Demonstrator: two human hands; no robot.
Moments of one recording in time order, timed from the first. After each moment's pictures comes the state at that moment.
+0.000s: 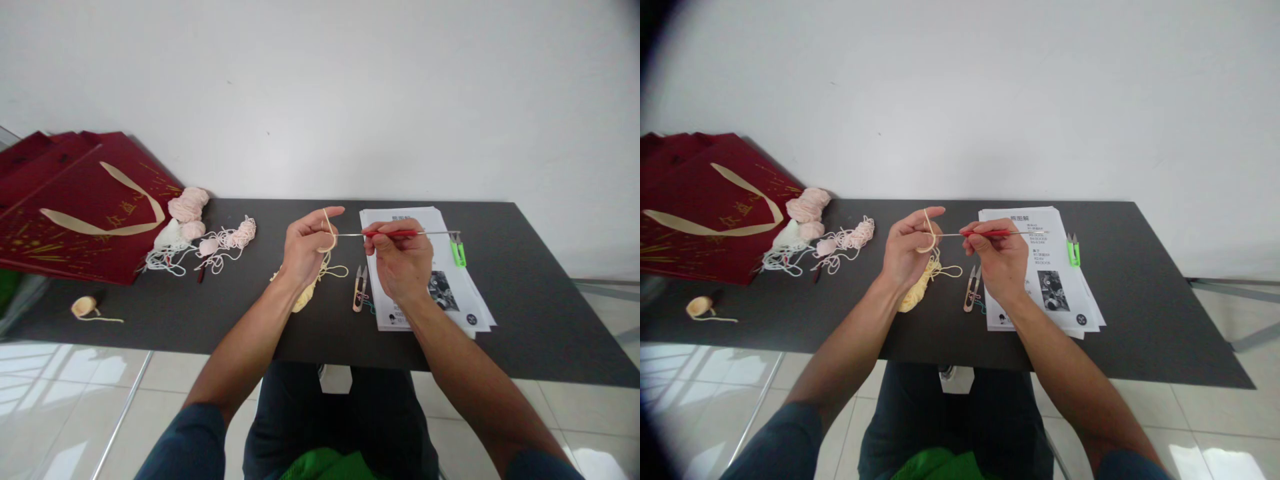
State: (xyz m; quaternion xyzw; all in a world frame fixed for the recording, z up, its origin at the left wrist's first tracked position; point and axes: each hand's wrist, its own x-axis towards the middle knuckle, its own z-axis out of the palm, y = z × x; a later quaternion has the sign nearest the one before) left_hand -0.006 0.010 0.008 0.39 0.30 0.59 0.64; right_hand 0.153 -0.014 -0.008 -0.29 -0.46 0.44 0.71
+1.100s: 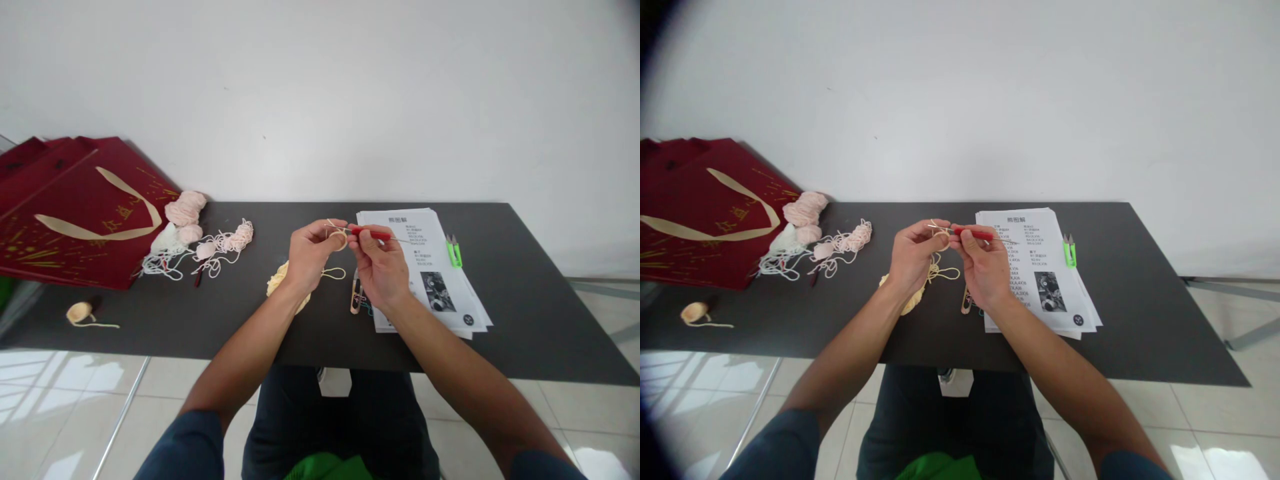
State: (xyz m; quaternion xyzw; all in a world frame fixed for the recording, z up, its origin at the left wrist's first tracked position) left_hand 0.009 0.007 -0.008 0.42 0.35 0.59 0.59; right_hand 0.134 -0.018 -0.013 -0.30 -0.29 0.58 0.70
